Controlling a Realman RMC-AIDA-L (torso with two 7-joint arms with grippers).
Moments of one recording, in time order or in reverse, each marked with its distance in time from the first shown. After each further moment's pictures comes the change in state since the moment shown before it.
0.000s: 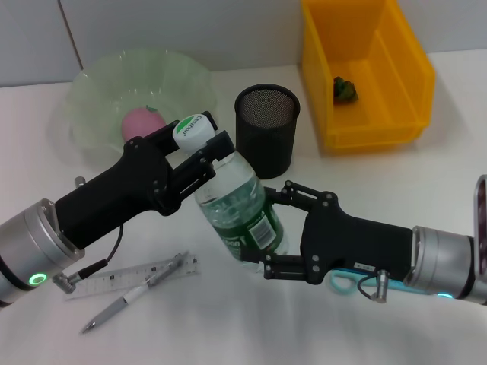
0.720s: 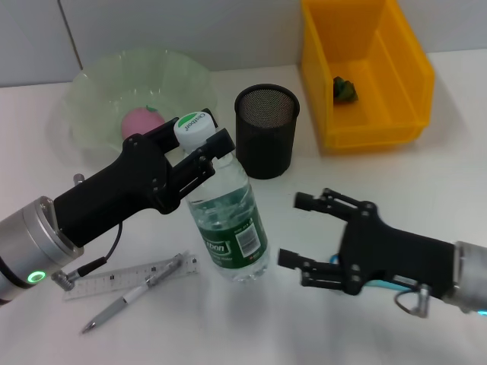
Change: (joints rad) left arm 0.000 0.003 0.000 0.010 0.001 0.003 -0.001; right arm -0.140 -0.006 0.004 -0.134 -0.003 -0.050 0.085
